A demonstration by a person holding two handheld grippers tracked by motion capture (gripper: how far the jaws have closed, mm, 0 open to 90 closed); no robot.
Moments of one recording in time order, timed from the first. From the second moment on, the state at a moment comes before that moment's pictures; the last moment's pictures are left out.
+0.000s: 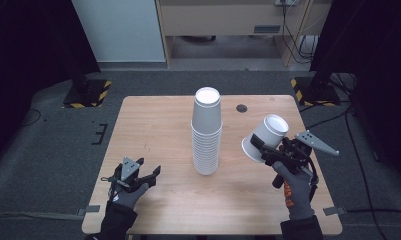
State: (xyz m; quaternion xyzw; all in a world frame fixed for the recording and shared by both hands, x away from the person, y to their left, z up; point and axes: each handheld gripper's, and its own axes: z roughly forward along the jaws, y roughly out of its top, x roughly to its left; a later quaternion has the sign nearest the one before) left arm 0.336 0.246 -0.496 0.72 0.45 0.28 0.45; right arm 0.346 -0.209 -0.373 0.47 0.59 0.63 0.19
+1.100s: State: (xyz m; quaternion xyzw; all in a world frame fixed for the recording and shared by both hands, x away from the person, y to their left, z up) left arm 0.326 0.229 -0.489 0.73 0.41 0.26 0.49; right arm 0.338 -0.226 -0.422 0.51 0.54 0.66 0.10
